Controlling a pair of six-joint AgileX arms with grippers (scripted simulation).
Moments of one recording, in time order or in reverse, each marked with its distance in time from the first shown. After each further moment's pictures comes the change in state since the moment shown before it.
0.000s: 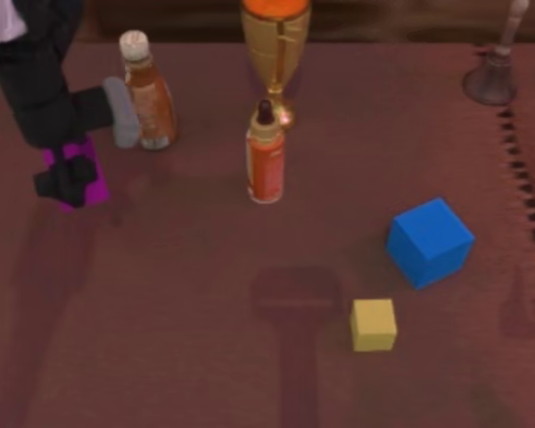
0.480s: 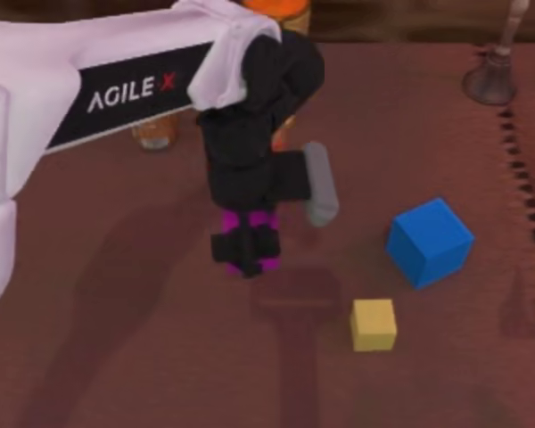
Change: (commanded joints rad) left arm -0.501 -0.041 -0.029 -0.031 0.005 -0.243; right arm 0.000 0.000 0.000 0.000 0.000 0.000
